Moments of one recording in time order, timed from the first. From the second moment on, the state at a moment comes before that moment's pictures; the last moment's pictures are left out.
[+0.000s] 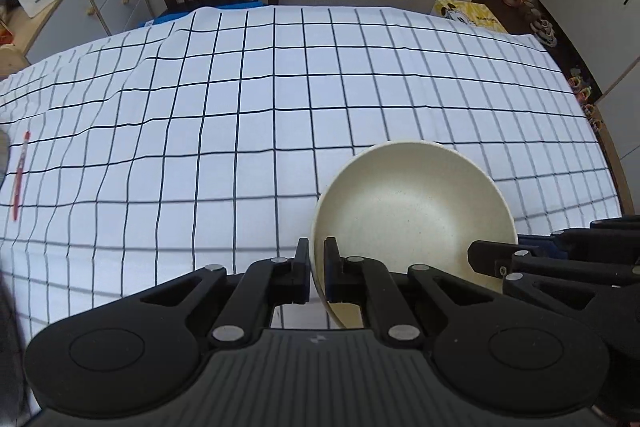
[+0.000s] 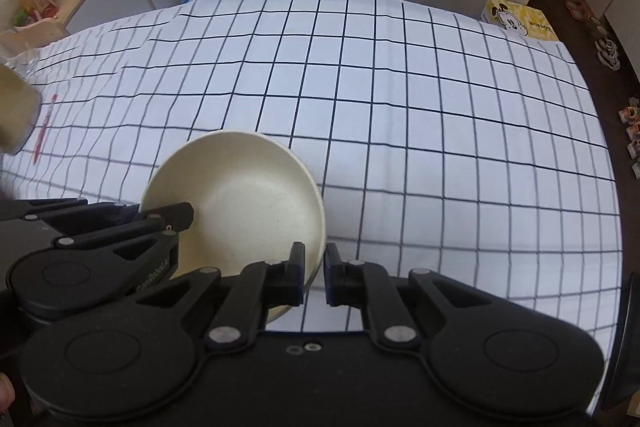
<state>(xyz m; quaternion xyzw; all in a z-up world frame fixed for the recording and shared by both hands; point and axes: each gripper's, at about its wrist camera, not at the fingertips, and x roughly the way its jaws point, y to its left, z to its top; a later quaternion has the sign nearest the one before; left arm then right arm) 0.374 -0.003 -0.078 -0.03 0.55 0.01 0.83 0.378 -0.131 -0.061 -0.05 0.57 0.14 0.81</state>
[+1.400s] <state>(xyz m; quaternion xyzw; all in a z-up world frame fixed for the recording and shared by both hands) 0.159 -0.223 -0.063 0.03 0.57 -0.05 0.82 0.167 -0.342 -0.035 -0.05 0.57 0.15 0.80</state>
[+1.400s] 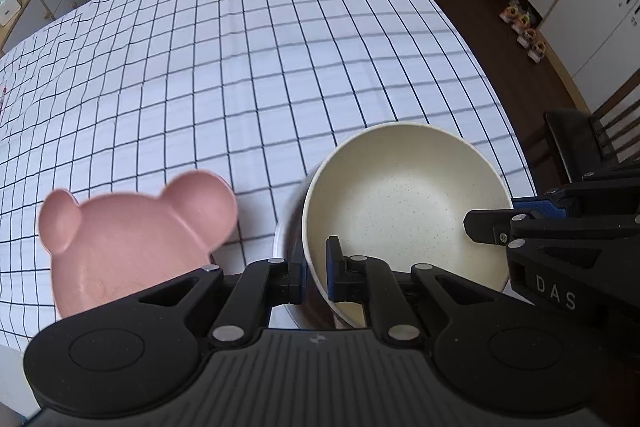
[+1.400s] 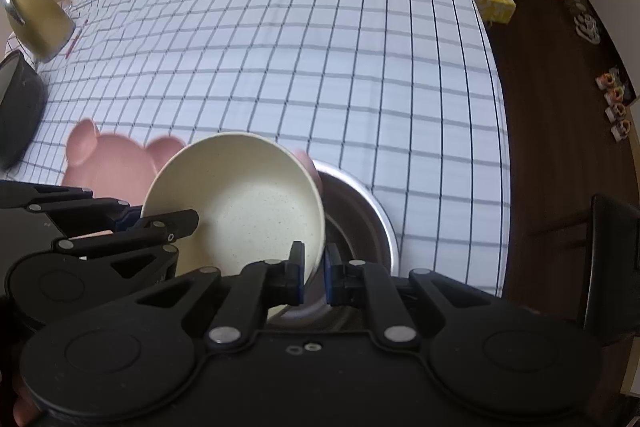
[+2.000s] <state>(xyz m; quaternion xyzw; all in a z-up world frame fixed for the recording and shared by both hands) 0.136 -0.246 -0.092 0.08 0.55 -0.04 0.83 0.145 -0.356 -0.072 -0.07 0.57 0.16 0.80</state>
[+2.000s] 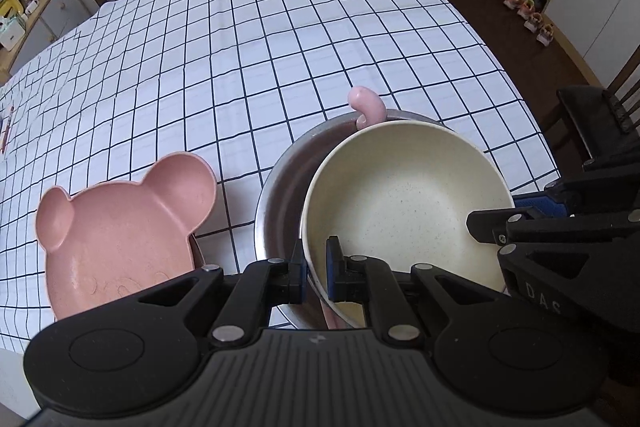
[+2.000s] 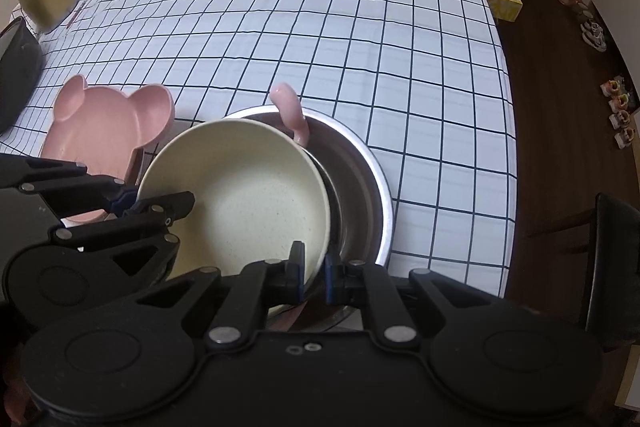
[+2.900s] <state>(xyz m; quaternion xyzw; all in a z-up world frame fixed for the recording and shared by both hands) 0.137 -0.231 -0.102 0.05 0.54 -0.04 0.84 0.147 -0.353 -0.077 -0.05 0.56 0.17 0.81</state>
